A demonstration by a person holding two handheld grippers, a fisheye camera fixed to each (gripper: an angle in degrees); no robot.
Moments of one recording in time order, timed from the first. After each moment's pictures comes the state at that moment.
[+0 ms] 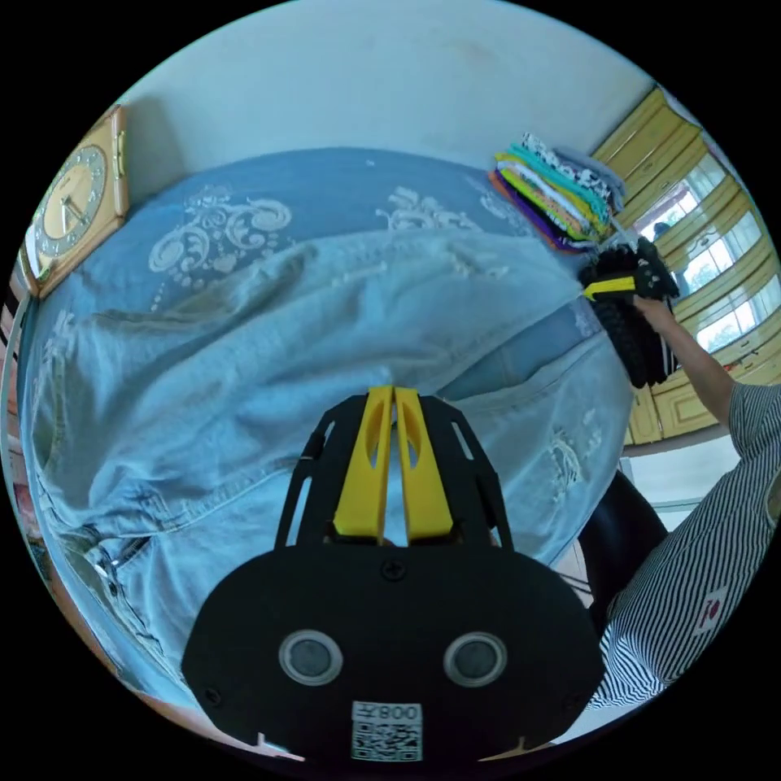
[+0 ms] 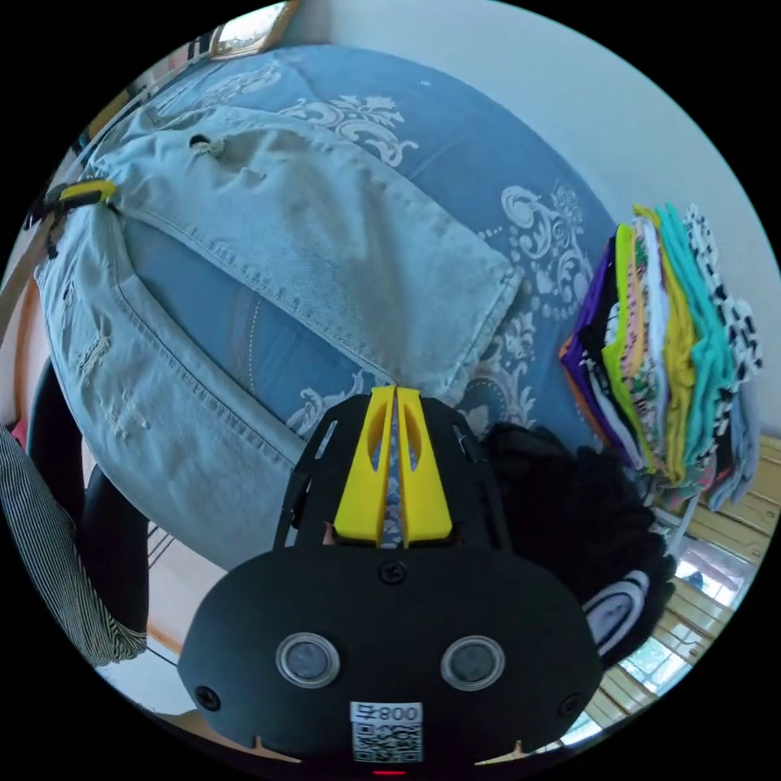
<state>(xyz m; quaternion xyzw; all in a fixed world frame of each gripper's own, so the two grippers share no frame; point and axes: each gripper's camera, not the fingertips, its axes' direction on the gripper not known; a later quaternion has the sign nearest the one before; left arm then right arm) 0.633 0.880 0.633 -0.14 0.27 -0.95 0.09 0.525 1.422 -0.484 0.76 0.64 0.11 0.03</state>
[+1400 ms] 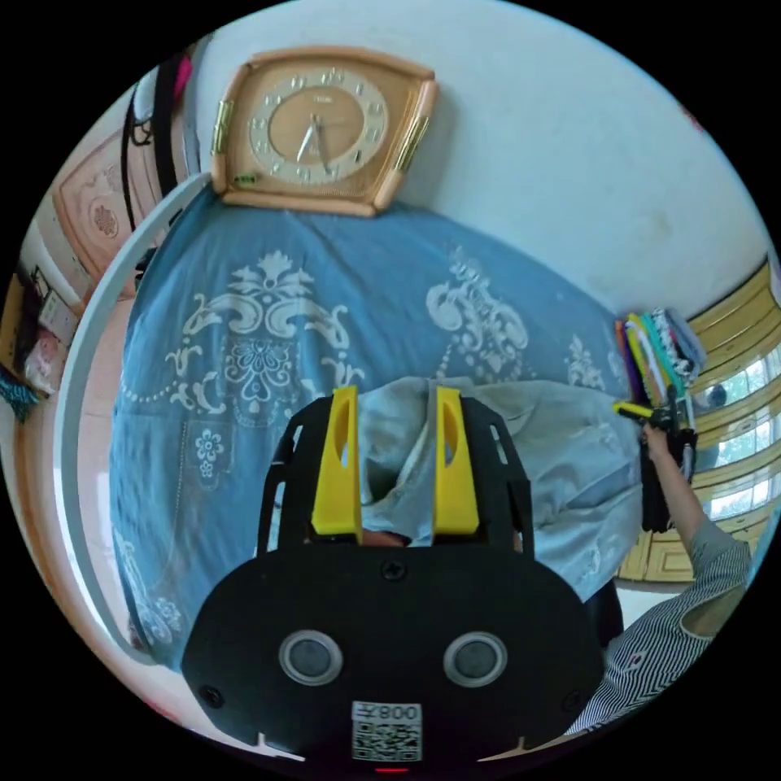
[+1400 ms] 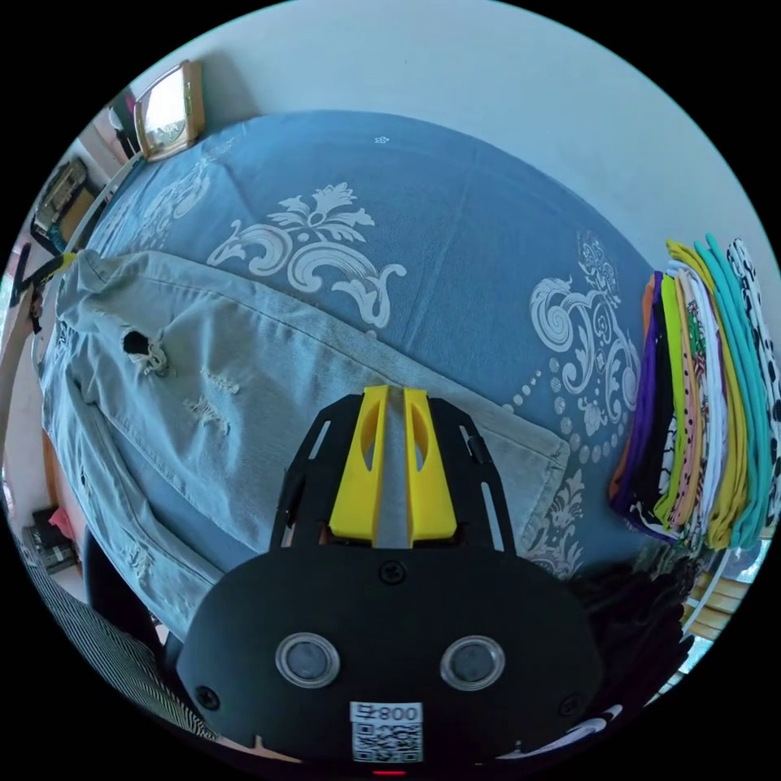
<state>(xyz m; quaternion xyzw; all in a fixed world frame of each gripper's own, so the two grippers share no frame) 0.864 1.031 0.402 -0.25 0.17 -0.95 -0.09 0.385 1.470 -0.502 0.82 0.58 0.01 0.00</state>
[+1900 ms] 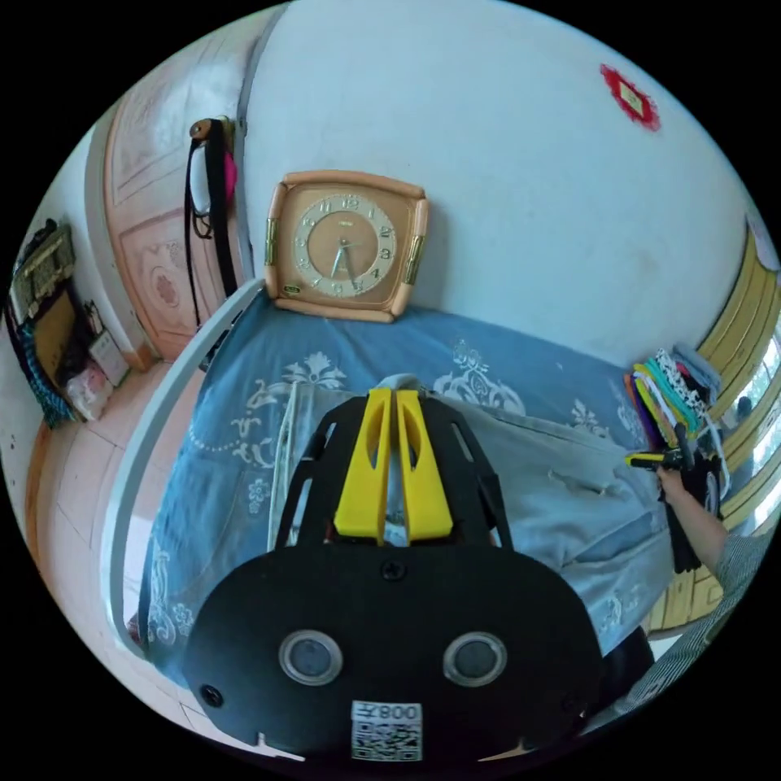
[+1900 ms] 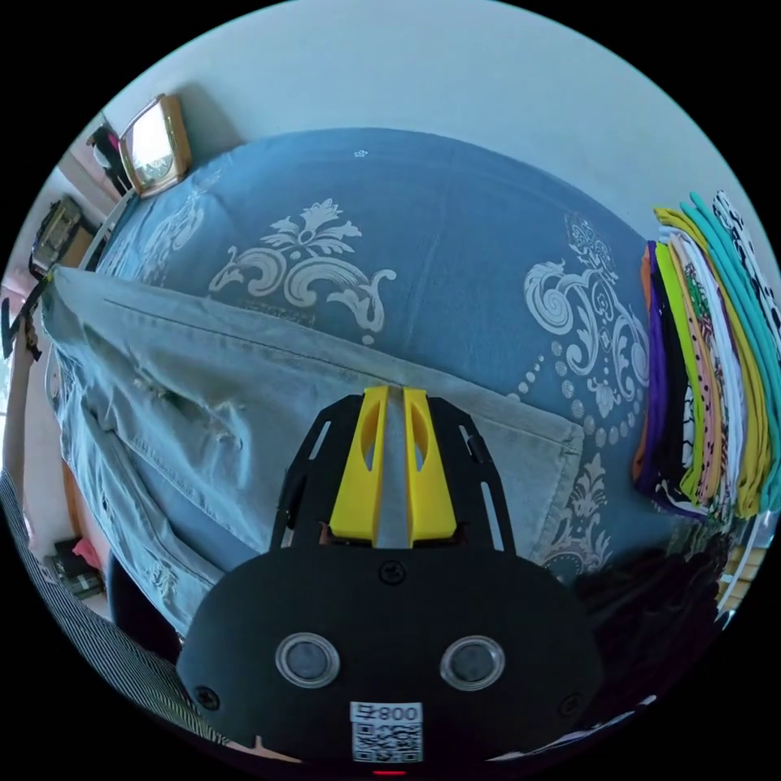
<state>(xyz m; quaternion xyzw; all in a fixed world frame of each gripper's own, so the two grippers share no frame) 0.803 1.040 0.362 -0.31 -0.01 -0.95 -0.04 0.447 1.474 -0.529 0.85 0.53 -0.04 0.00</state>
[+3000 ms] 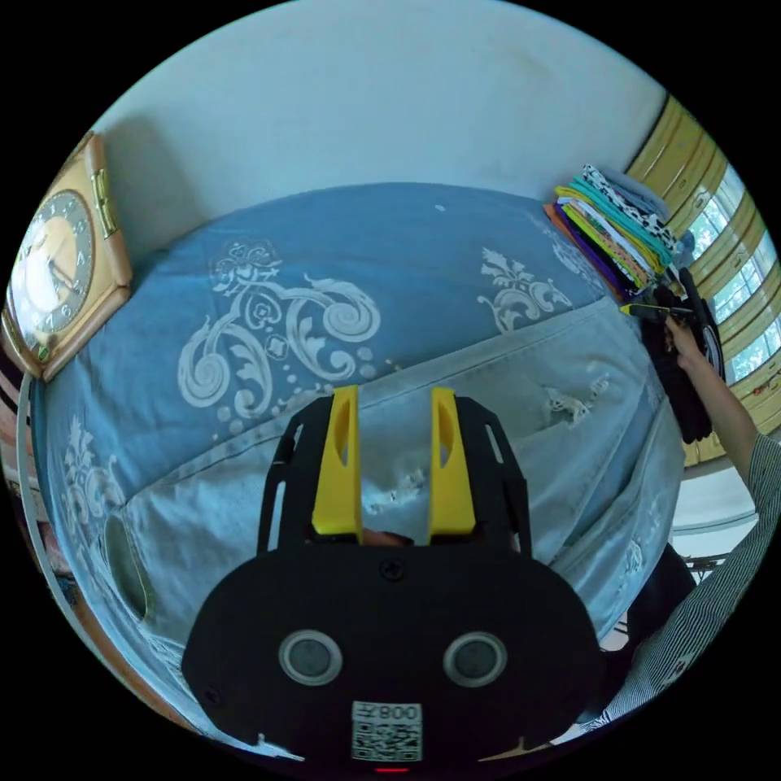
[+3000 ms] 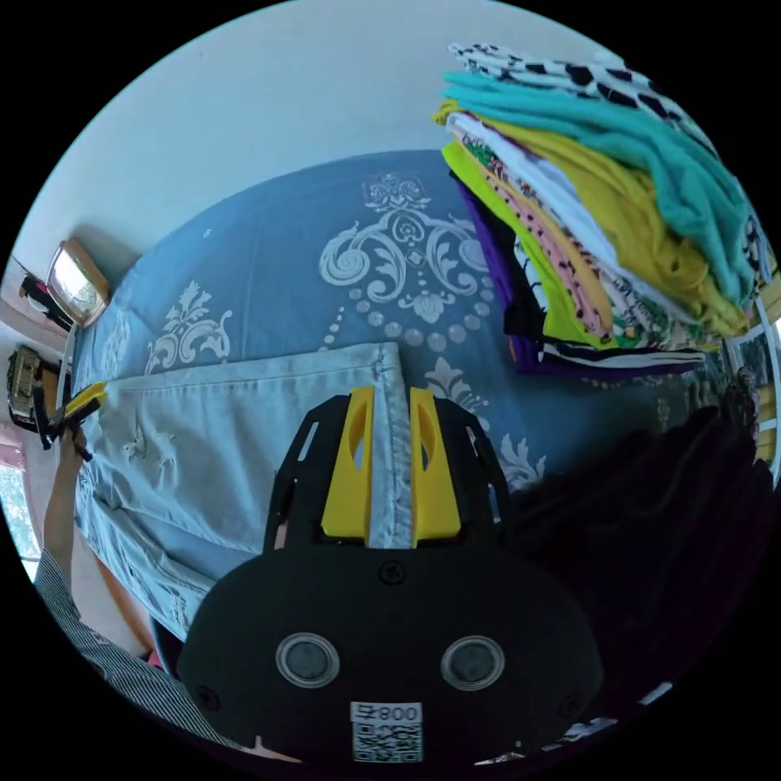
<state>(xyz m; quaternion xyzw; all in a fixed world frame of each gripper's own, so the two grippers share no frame) 0.704 0.984 0.721 -0.19 0.24 -0.94 0.12 0.692 1.530 -0.557 0.93 0.36 -0.05 -0.02</state>
